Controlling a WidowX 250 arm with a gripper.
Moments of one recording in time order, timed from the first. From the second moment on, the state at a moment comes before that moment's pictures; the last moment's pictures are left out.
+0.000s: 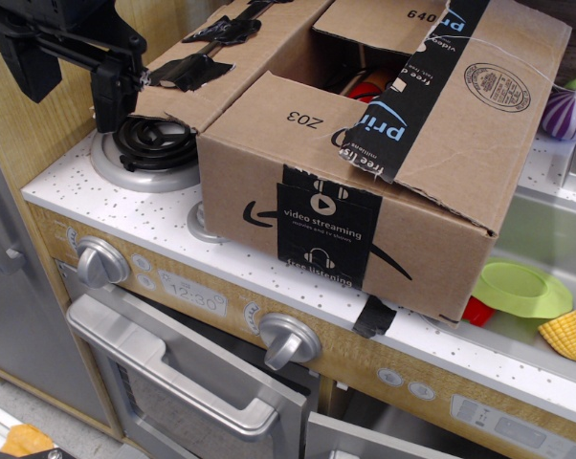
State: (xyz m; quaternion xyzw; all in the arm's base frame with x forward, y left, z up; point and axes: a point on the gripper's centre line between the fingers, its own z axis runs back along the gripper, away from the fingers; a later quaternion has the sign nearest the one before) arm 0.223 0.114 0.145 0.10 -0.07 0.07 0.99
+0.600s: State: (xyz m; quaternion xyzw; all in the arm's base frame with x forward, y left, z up) arm 0.217 0.127 0.112 0.08 -0.10 0.08 0.99
